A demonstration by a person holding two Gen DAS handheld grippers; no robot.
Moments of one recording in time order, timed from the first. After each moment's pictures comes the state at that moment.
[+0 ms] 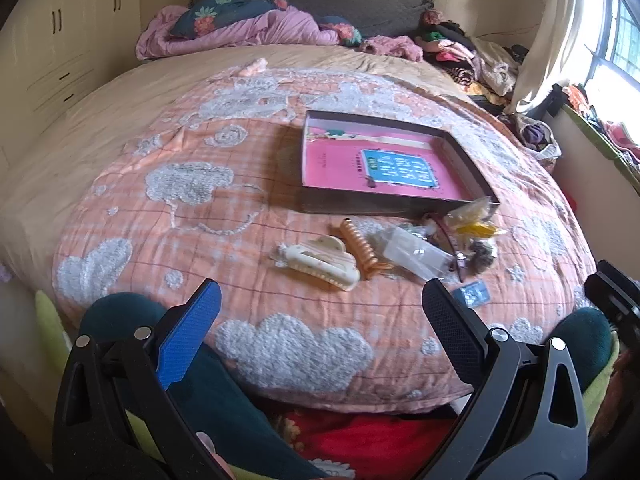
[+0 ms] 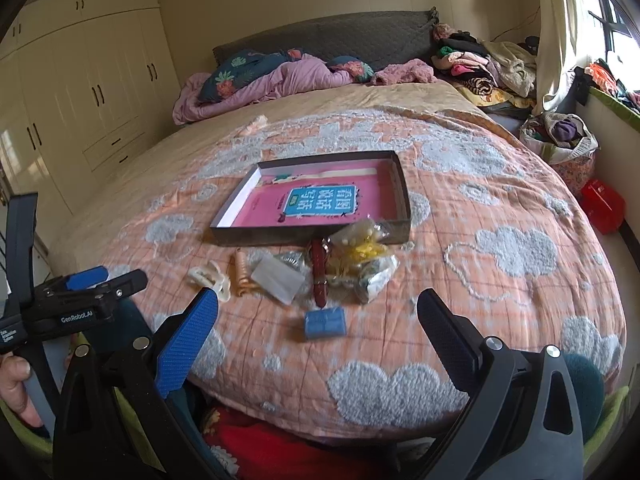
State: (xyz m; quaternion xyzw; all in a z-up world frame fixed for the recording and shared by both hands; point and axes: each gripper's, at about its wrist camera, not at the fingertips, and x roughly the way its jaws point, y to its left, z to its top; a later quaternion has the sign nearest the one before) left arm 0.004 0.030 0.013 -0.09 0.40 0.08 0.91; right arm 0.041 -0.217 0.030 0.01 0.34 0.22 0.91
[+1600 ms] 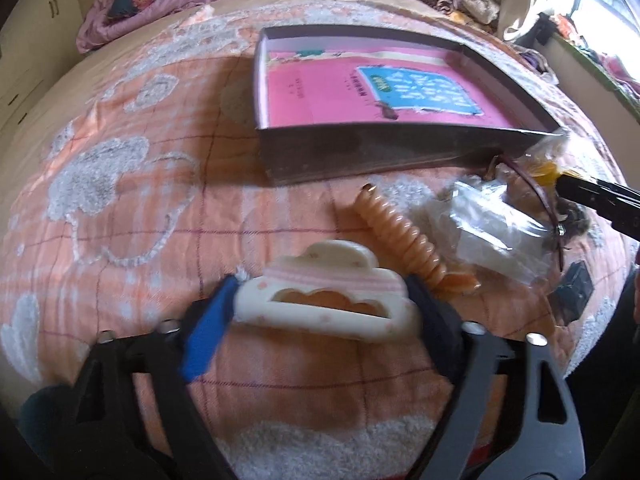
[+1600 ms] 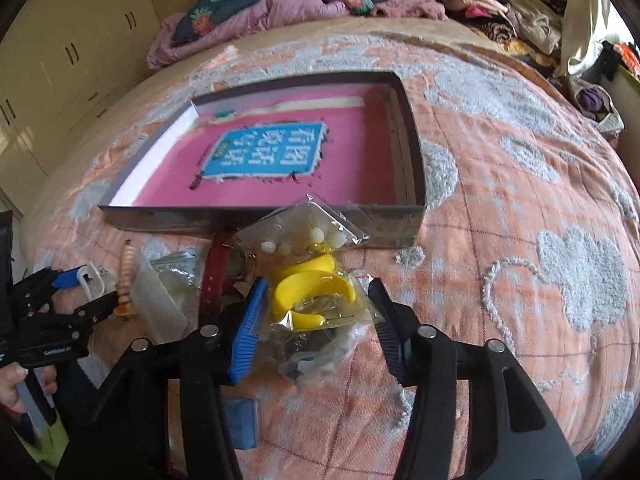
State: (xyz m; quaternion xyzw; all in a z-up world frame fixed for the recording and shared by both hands) left arm 0.111 0.042 -0.091 -0.02 0.48 0.01 0.88; right arm 0.198 -0.197 -0.076 -0.02 0.44 0.22 0.87
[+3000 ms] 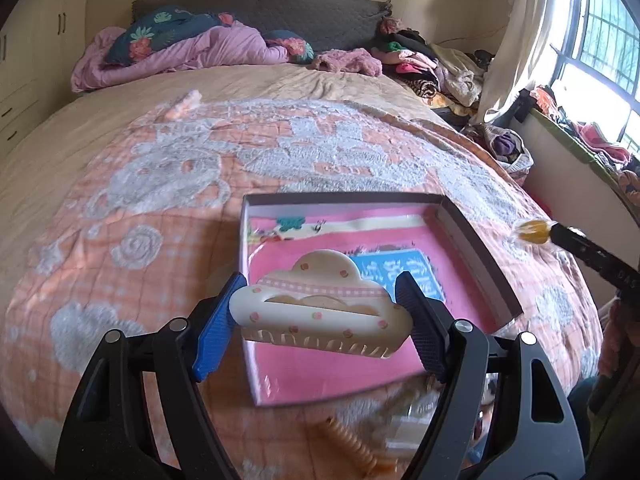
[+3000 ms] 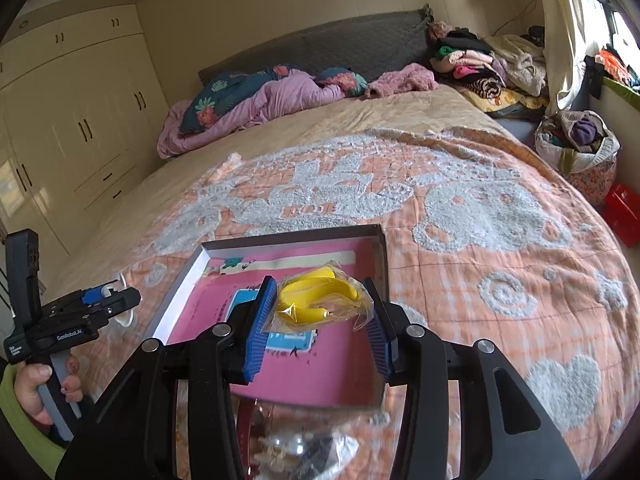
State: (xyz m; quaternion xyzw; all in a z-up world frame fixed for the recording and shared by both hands) left arm 0.207 0.057 0.012 -0.07 0.36 -0.02 0.93; right arm 0.267 -0.220 0.022 0.06 0.33 0.23 0.91
